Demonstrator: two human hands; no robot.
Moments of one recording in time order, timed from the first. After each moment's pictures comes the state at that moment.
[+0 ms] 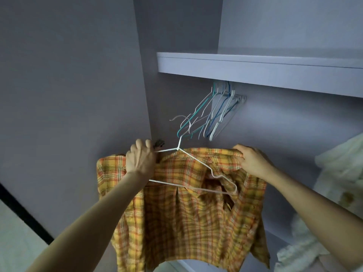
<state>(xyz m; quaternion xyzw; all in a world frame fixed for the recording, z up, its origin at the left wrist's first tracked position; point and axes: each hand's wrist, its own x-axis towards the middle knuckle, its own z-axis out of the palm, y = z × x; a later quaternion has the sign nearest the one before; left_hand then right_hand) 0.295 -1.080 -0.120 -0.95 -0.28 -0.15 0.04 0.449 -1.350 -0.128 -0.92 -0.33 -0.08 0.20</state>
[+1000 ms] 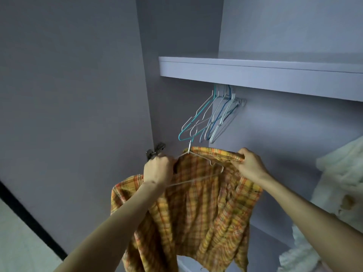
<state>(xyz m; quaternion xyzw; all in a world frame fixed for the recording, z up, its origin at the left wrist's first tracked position) 0.296 -1.116 -0.125 -0.96 -0.19 -0.18 -0.05 0.437 -1.335 -0.134 -0.91 -0.19 -0.03 0.36</state>
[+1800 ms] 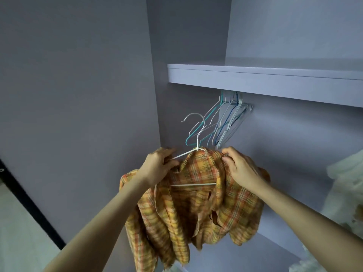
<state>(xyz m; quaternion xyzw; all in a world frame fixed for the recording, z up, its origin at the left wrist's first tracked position) 0.278 -1.079 -0.099 -0.93 -0.06 -0.24 -0.27 0.411 -1.307 -0.124 -0.83 -0.41 -0.18 0.32</state>
